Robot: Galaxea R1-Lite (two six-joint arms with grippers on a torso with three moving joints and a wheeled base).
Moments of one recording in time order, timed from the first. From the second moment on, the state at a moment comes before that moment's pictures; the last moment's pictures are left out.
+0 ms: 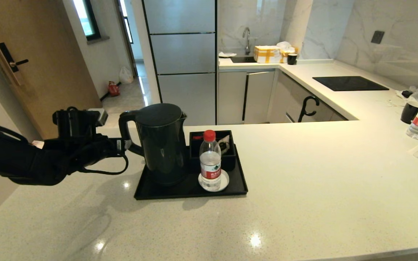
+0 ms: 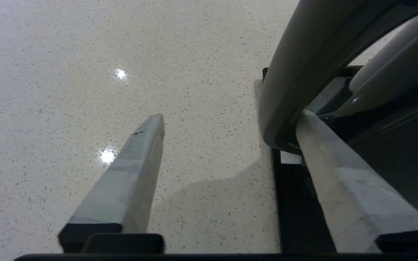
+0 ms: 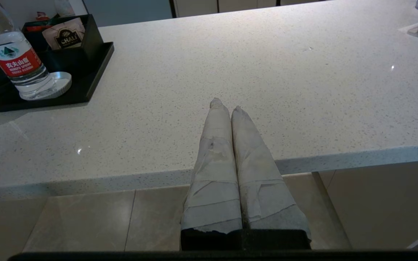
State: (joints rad) left arm -0.05 1.94 -1.00 -0.54 0.08 0.01; right arm 0.00 0.00 0.00 0.00 -0.01 0.04
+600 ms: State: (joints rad) left arm -0.07 2.01 -1.11 -0.64 0.16 0.02; right arm 0.00 0.00 0.00 0.00 -0.01 0.04
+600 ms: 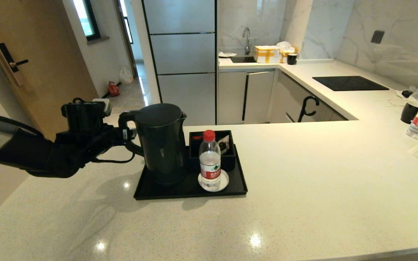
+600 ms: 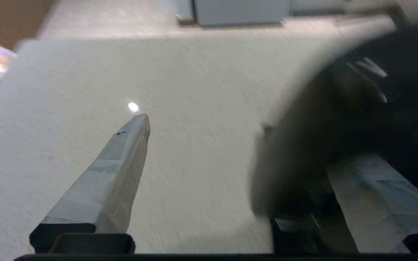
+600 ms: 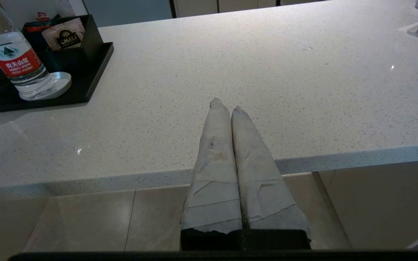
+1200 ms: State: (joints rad) left arm -0.09 2.11 -1.16 -0.75 0.19 0.08; right arm 0.00 0.00 0.00 0.00 -0.01 0.04
